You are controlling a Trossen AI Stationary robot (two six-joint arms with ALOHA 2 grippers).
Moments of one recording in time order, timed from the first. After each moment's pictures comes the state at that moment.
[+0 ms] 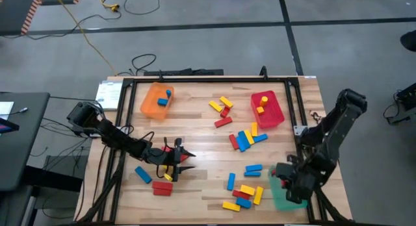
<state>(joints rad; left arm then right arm) -0.44 1.55 0.47 0.77 -0.41 -0.07 0.96 1.26 0.98 -0.94 0.09 1.24</state>
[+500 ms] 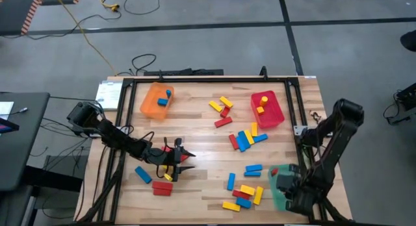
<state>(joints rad) -0.44 1.55 0.47 0.77 -0.41 -0.07 1.07 1.46 0.98 -0.92 0.10 1.36</state>
